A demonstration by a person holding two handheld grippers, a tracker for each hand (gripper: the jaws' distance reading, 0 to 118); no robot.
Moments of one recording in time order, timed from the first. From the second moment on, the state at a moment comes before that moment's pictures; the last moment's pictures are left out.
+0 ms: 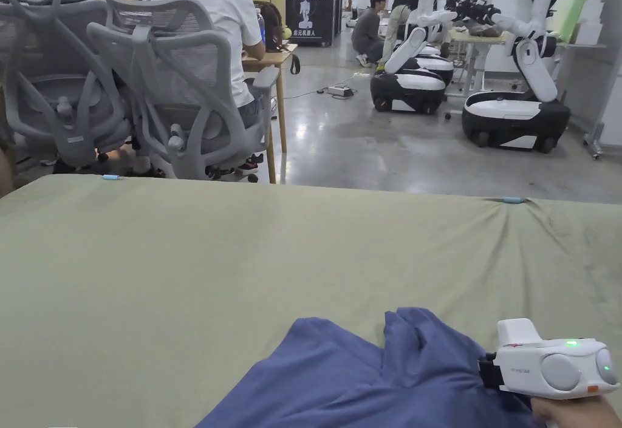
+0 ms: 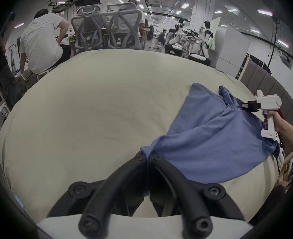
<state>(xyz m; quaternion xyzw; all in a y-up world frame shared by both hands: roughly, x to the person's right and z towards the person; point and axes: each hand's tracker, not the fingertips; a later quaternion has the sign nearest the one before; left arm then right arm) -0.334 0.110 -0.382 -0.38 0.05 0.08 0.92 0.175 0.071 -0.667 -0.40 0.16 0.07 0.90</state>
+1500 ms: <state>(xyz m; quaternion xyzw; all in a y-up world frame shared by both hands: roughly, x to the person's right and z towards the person) -0.287 0.517 -0.584 0.00 0.15 -0.07 0.99 0.193 0.554 -0.584 0.09 -0.04 0.07 0.99</state>
